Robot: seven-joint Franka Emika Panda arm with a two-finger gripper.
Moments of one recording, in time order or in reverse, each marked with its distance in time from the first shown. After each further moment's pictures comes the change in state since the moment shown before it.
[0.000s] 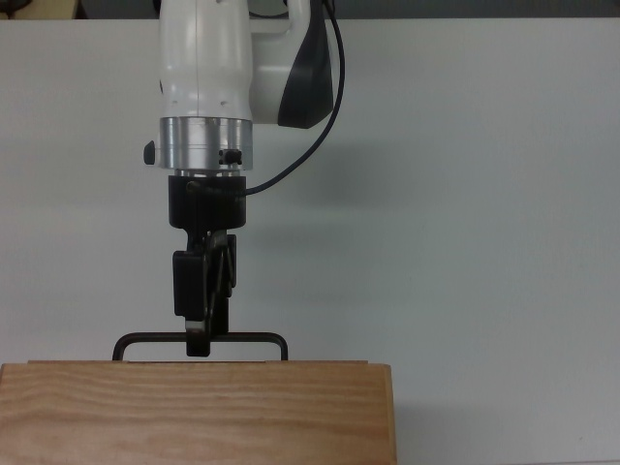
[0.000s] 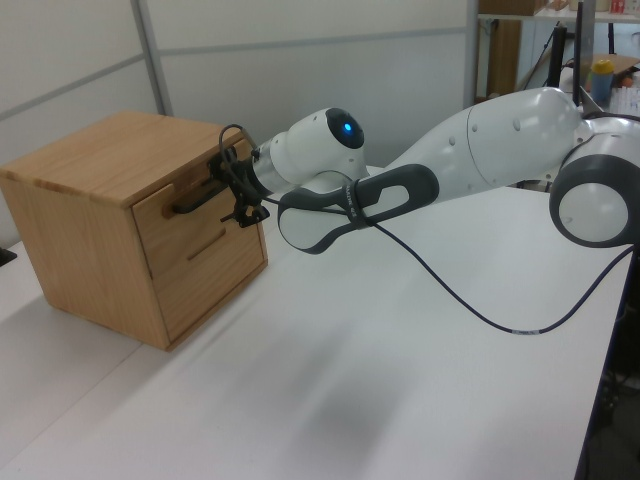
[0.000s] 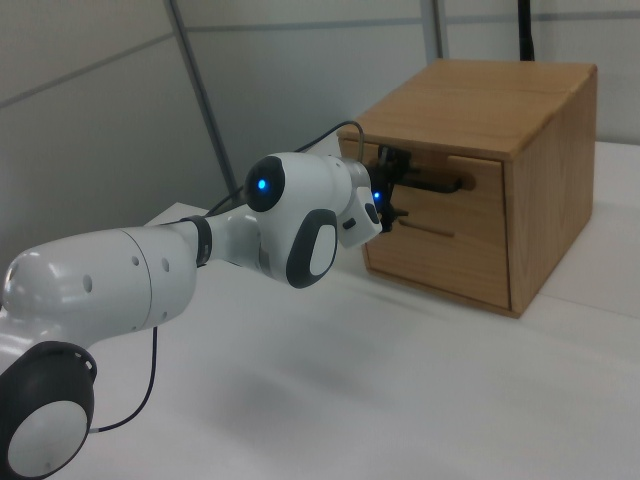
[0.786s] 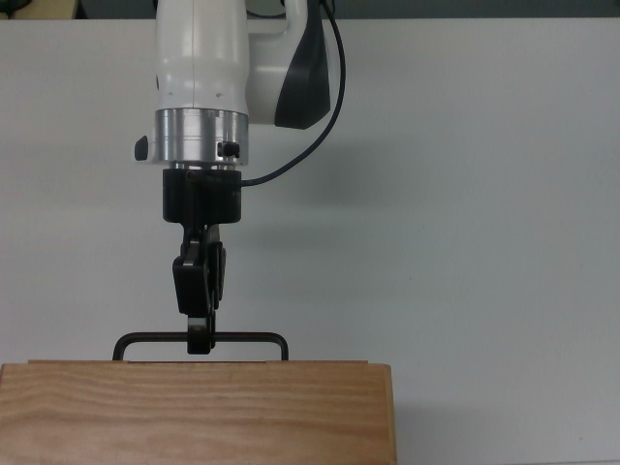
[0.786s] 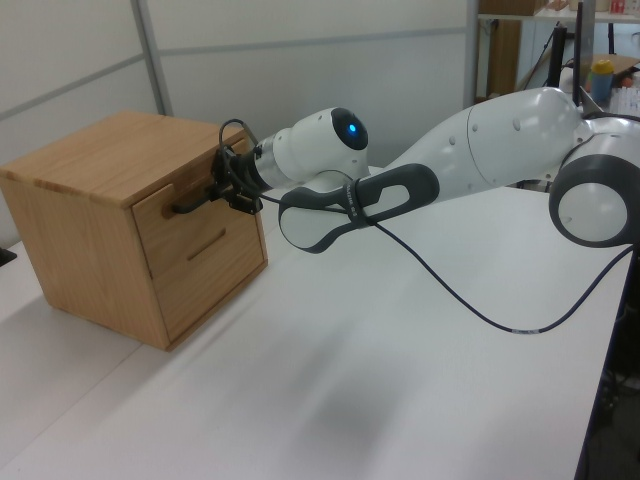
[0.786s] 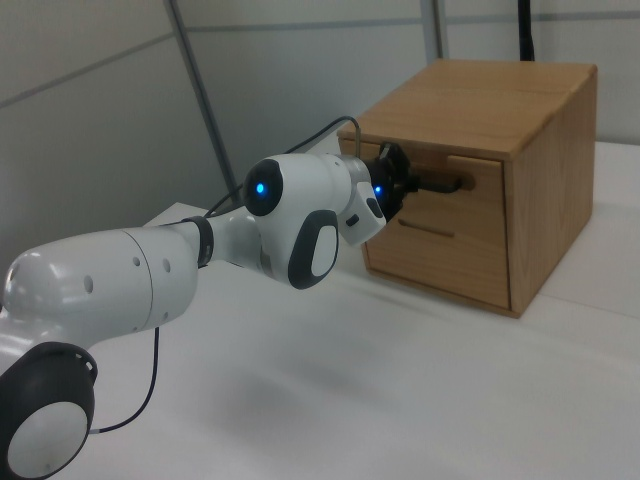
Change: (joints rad) arm -0.004 -0.001 0.000 -0.003 -0.003 0.056 -0.079
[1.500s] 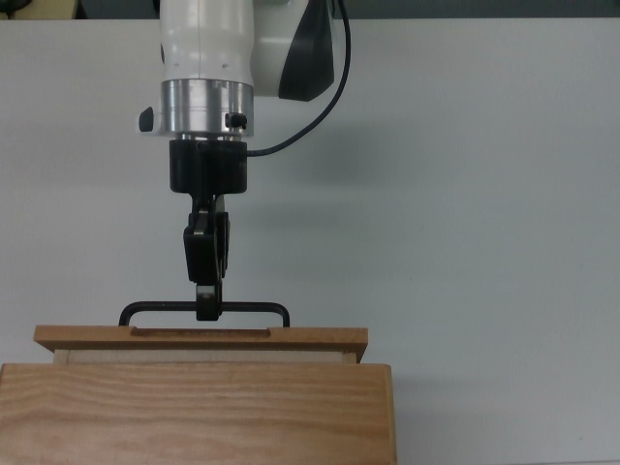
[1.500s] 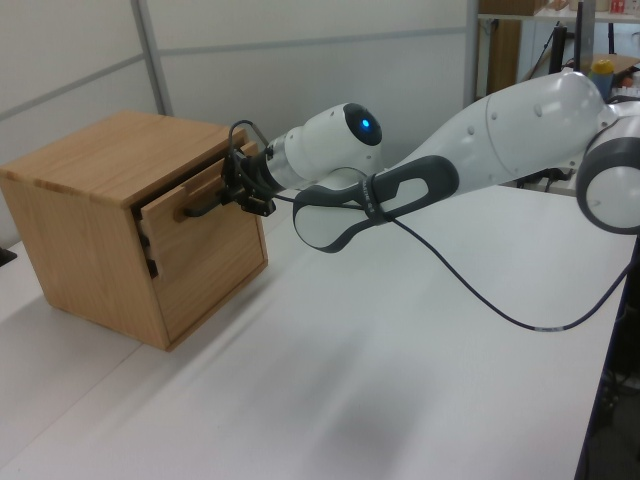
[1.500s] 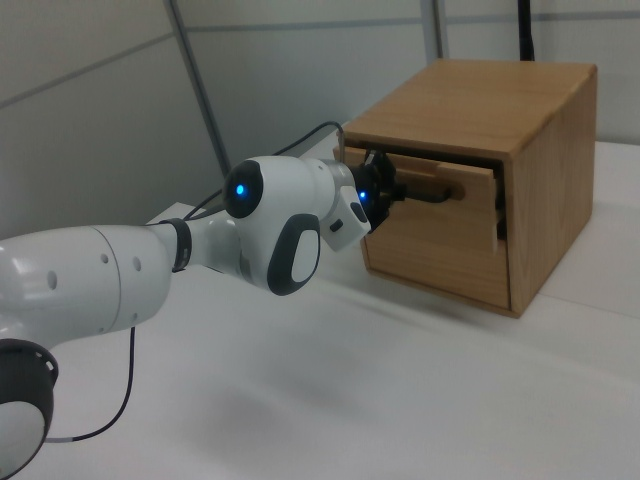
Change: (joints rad) arm 0.000 -0.121 0.003 -0.161 -0.001 0.000 -0.026
